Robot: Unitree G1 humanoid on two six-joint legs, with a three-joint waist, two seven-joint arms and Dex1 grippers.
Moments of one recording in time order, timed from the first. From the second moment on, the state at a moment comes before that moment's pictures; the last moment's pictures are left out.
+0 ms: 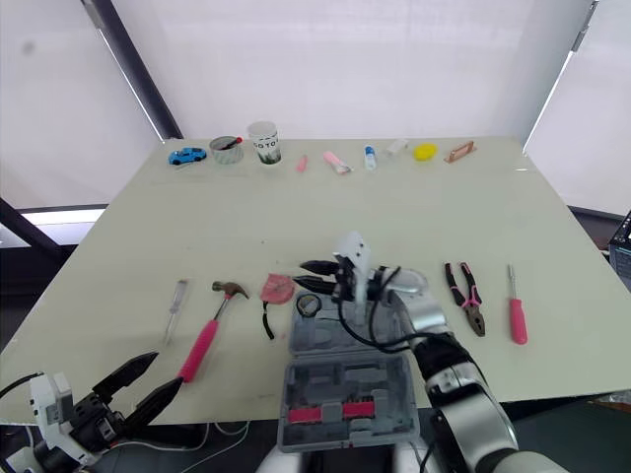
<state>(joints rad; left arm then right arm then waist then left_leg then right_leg) 0.44 0.46 0.54 0.06 -0.67 -0.05 -1.19 -0.54 -0.13 0.12 0.37 0.25 0.13 1.09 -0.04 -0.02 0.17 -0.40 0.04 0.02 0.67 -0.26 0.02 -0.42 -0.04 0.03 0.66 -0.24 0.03</state>
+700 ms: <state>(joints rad) 0.46 0.50 0.62 0.29 -0.69 -0.04 -1.16 0.17 -0.62 -0.32 0.12 0.44 0.14 1.13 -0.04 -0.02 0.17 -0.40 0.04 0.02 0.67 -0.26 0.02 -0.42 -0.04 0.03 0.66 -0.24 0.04</state>
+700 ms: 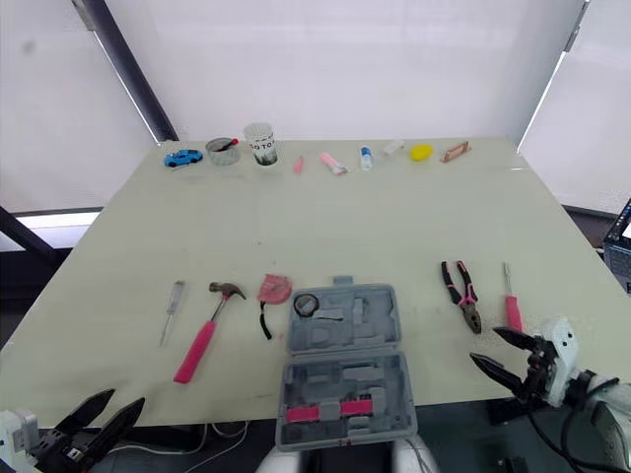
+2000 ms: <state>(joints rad) -0.14 0.31 0.08 -0.32 -0.41 0.98 -0.01 -0.20 -0.63 -0.02 -0.23 0.61 0.26 1.28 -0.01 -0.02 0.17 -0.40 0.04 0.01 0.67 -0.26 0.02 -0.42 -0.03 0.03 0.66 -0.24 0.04</state>
